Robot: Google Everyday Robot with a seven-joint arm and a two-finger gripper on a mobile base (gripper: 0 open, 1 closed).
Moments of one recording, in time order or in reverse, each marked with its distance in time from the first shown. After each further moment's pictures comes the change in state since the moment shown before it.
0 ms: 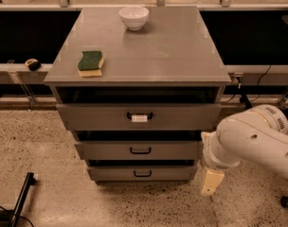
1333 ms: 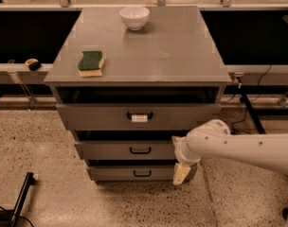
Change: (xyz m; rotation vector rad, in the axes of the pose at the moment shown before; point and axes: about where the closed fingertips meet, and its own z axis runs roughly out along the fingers) arm -0.046 -0.040 0.181 -0.007 -0.150 -0.101
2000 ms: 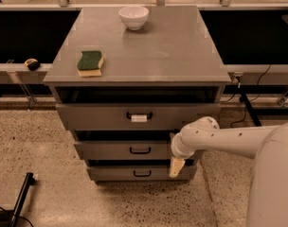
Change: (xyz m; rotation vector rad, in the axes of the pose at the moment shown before) arm 0.003 -0.035 0.058 -0.005 0.002 0.032
